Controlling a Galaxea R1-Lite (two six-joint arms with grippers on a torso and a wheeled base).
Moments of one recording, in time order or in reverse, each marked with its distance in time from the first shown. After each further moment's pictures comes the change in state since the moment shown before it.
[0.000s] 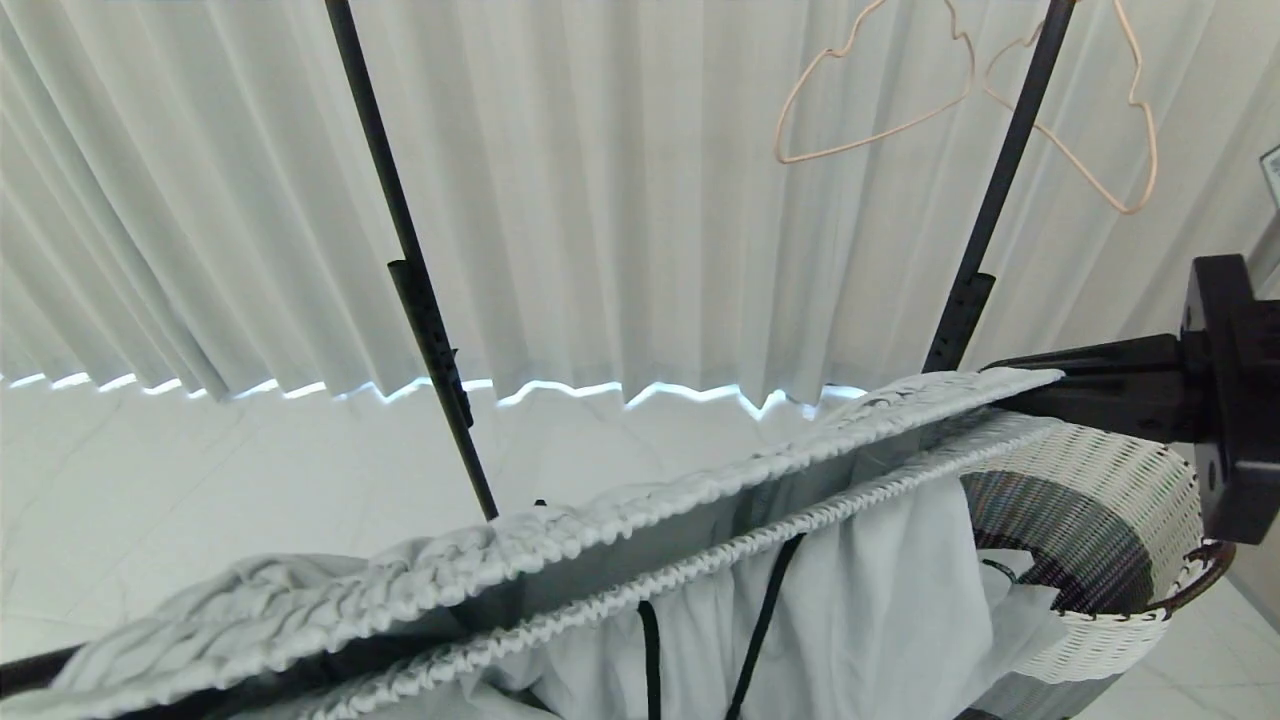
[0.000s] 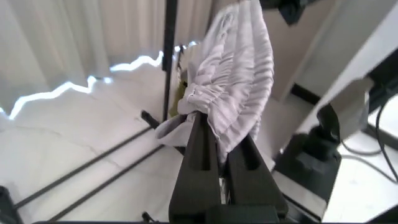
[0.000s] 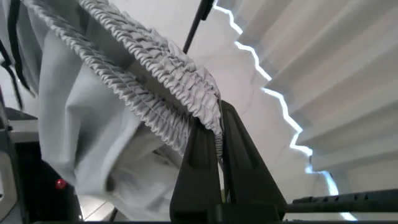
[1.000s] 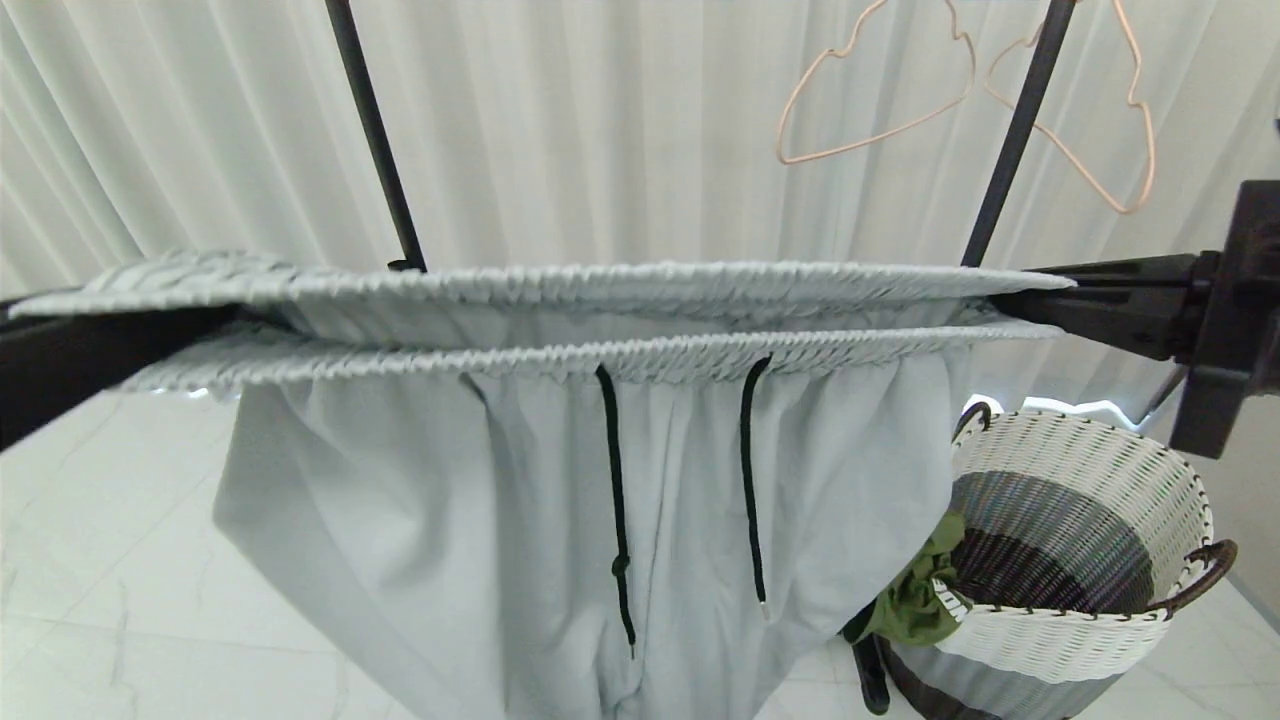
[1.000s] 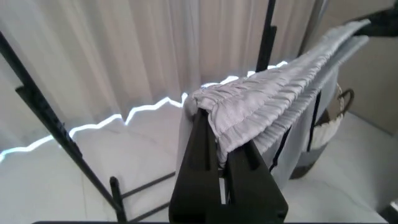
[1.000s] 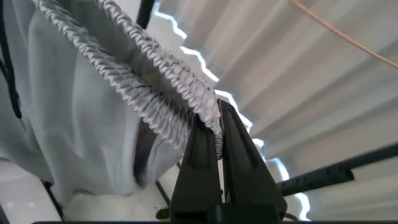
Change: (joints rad) left arm 0.367 0.166 -0.287 0.067 0.002 0.199; right arm 0.053 -0.017 -0.005 -0.146 -0.257 0.030
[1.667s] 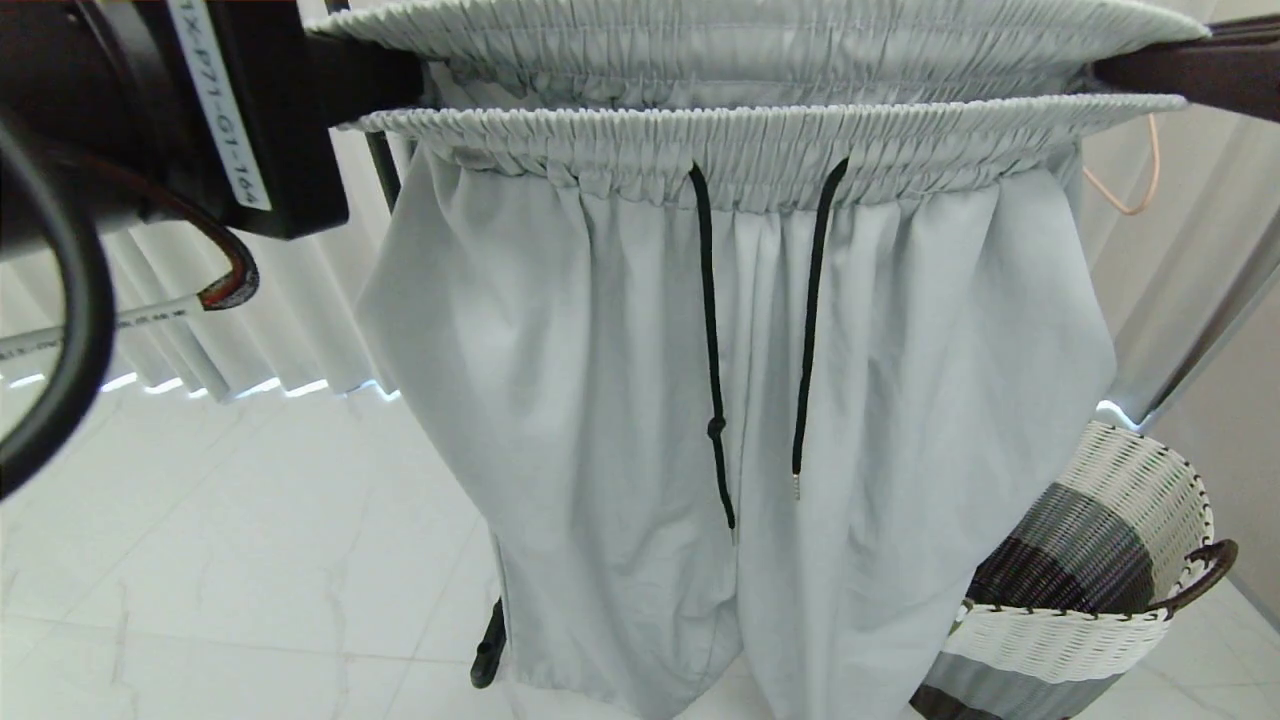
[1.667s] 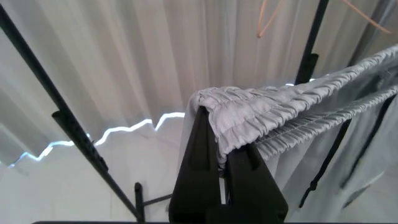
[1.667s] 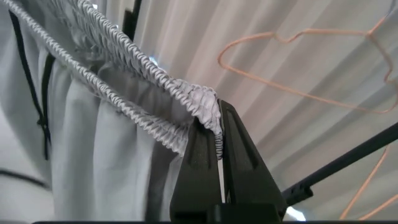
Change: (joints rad) left arm 0.037 0.329 -0.393 0.071 0.148 0.040; right arm -0.007 0.047 -0.369 0.175 -0.015 0.081
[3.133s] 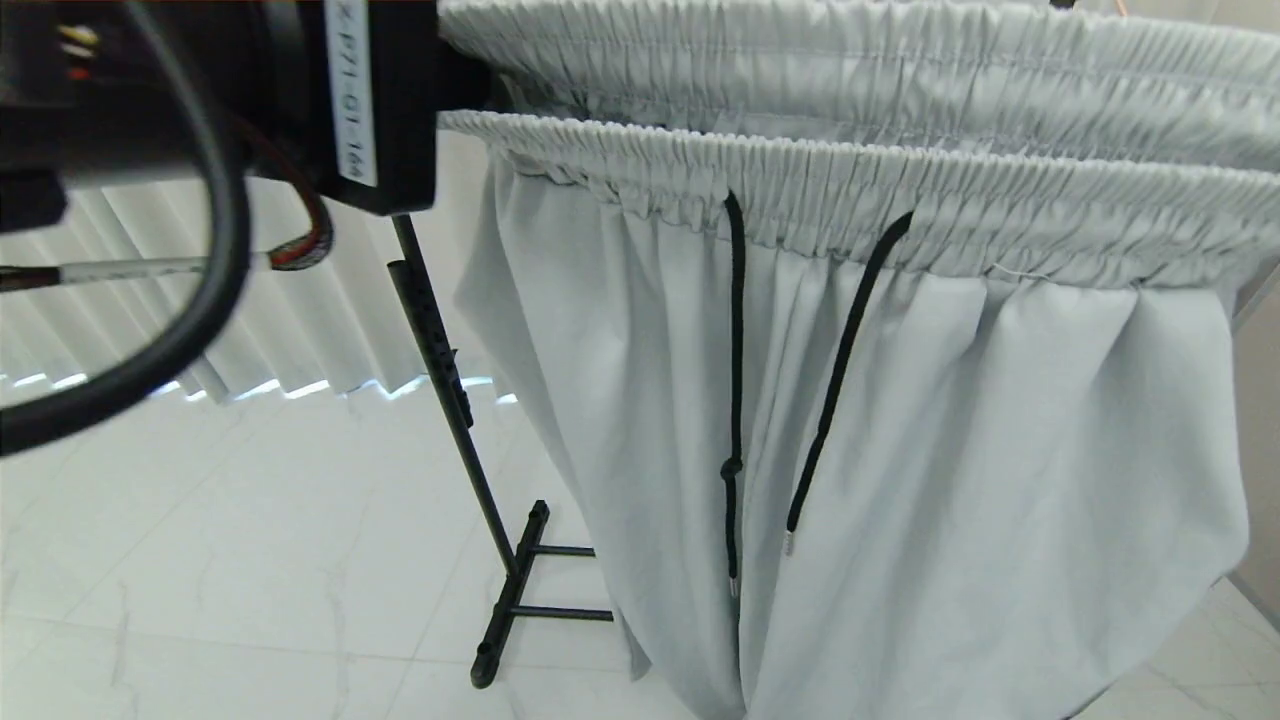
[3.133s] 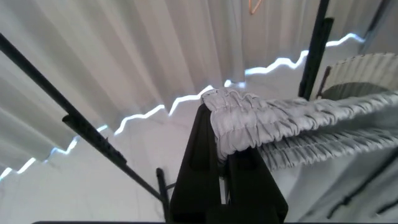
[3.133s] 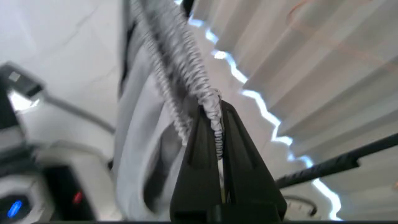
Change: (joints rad) left arm 0.000 0.111 -0.243 0.264 -0.015 0.036; right arm 0.228 -0.104 -0.113 0.400 -0.091 0.050
